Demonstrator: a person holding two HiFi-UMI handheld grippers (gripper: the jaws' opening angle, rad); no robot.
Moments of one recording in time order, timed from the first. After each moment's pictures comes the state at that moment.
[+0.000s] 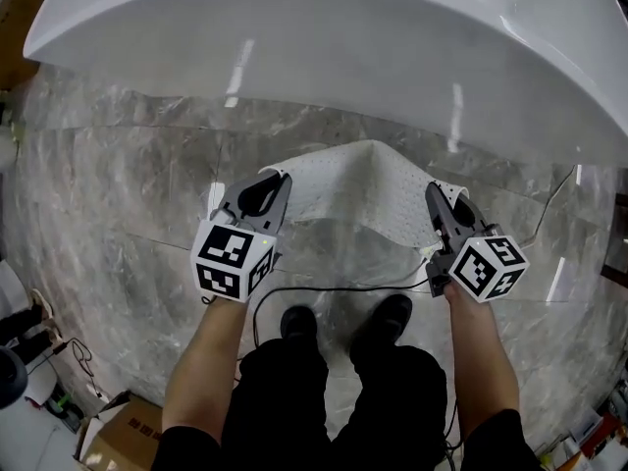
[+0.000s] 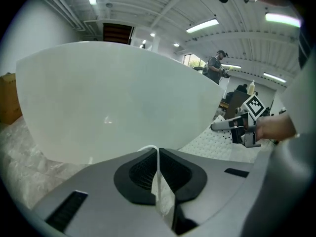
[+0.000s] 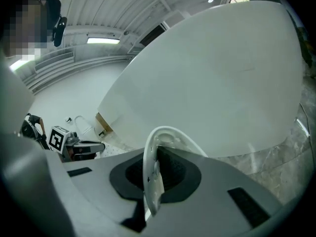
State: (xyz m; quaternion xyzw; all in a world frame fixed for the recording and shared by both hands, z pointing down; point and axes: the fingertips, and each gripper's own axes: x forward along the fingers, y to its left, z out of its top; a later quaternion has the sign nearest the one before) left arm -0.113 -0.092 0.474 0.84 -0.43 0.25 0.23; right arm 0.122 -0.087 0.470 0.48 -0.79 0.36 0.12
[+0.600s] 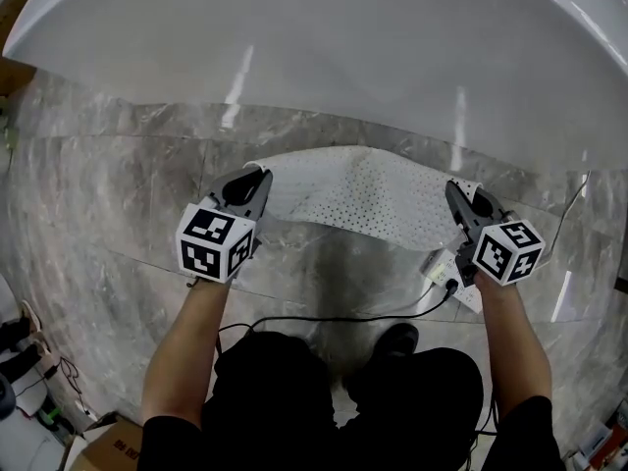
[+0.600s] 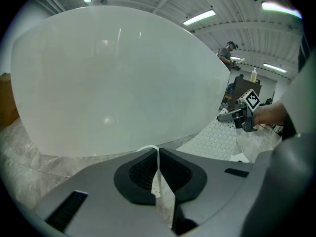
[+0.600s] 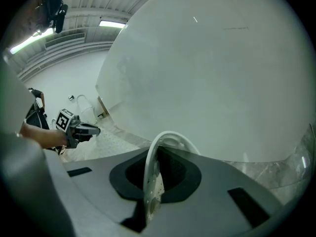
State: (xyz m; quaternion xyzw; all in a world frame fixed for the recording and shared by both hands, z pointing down) left arm -0.131 -0.120 0.595 0.83 -0.43 0.28 0.21; right arm 0.182 -0.113 0.590 0.45 -0.82 0.30 0.20
